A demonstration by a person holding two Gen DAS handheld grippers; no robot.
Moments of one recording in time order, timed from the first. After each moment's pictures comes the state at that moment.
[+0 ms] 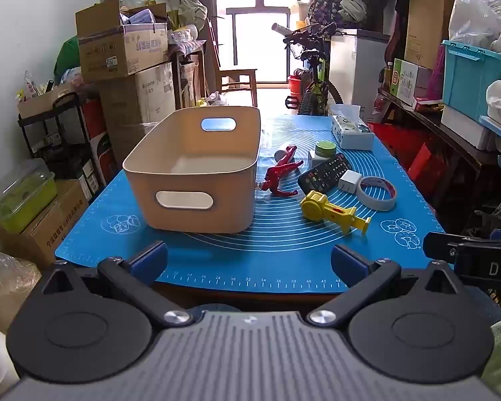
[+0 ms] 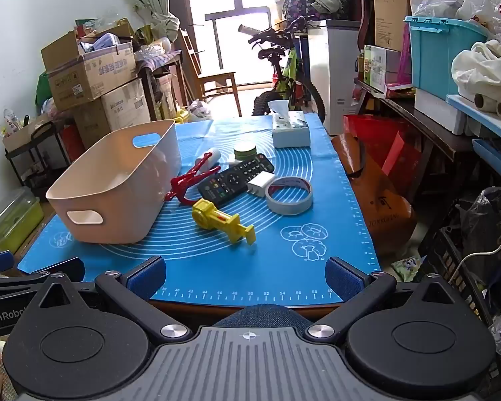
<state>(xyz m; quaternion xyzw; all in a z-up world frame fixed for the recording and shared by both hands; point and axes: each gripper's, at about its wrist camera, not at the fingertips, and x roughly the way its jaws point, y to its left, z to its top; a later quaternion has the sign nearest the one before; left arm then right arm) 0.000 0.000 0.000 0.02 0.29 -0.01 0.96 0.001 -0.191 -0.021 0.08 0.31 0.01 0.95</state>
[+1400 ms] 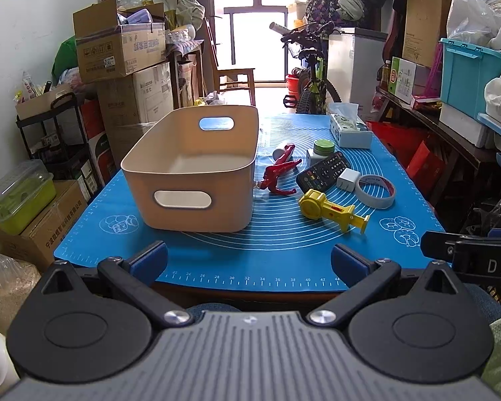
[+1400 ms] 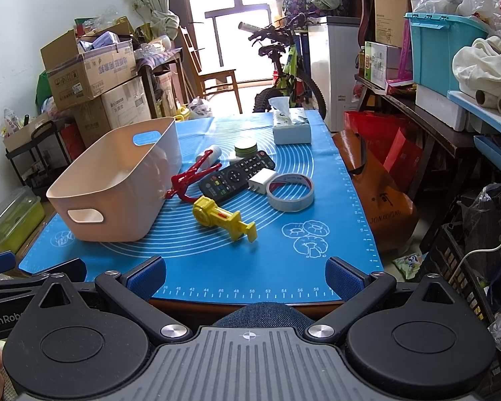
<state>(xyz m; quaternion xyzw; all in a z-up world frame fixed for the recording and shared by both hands) 0.001 -0.001 0.001 0.03 0.29 -0.01 0.96 0.002 -0.191 -0.022 0.08 0.32 0.01 0.94</state>
